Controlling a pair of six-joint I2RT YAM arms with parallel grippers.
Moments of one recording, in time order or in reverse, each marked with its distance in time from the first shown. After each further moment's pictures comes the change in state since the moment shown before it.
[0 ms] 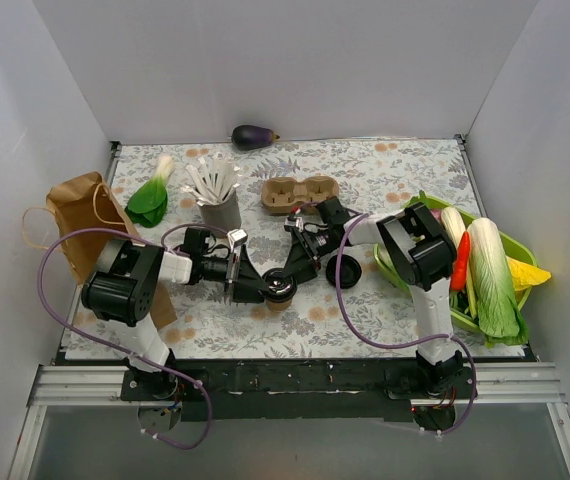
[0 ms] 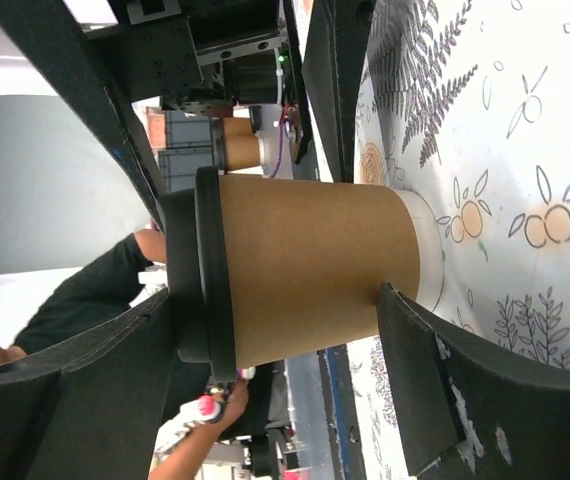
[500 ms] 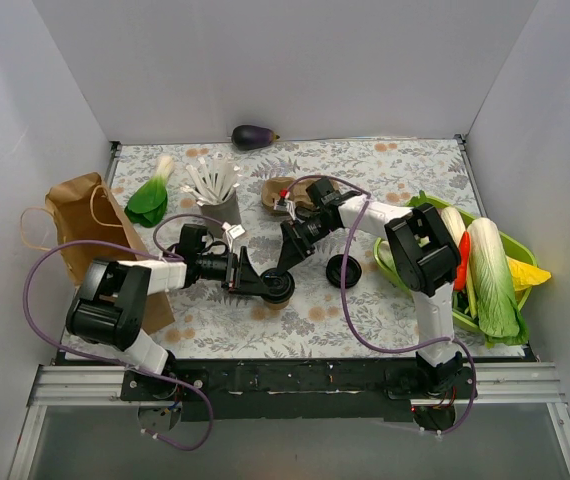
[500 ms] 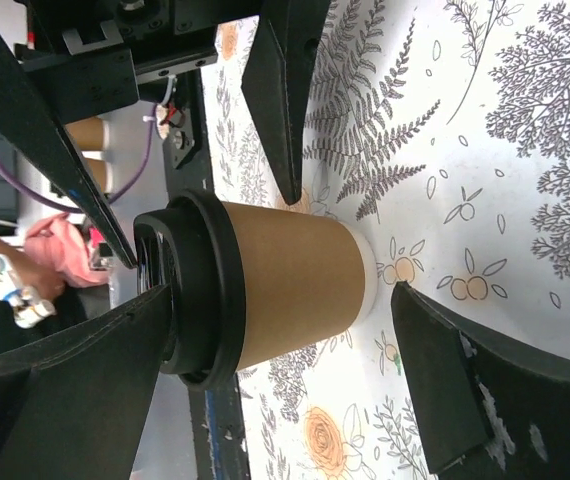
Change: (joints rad) left arm -0.010 -0.192 -0.039 -0.061 -0.146 0.171; right arm 0.034 -0.055 0.221 -0.389 0.230 -0.501
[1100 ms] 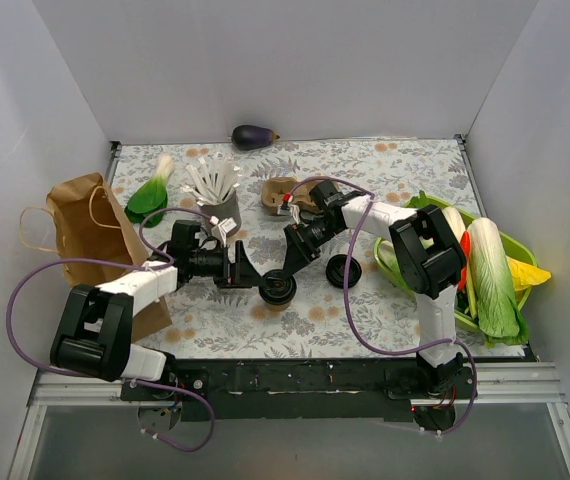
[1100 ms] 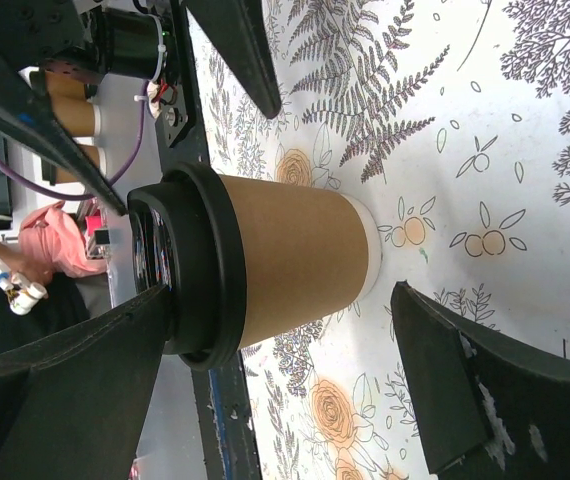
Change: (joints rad) left arm 0.003 -0.195 0.015 -0.156 -0.195 -0.019; right arm 0.000 -0.042 -0.018 -0.113 0.049 -0.093
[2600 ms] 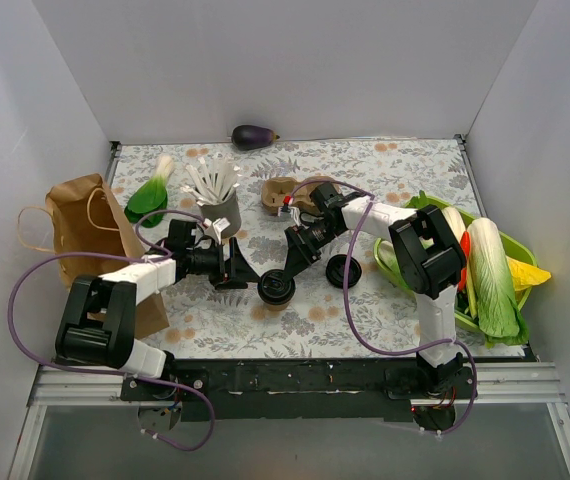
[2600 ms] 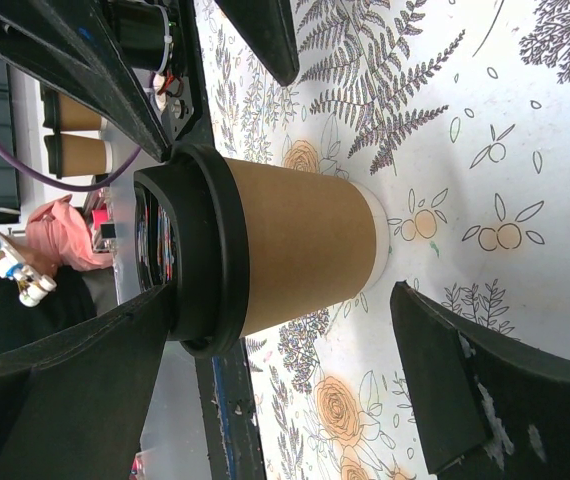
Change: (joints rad) left arm 0.059 0.061 0.037 -0.097 -0.042 -0.051; right arm 0.000 0.000 -0.012 -0.014 -0.013 -0.017
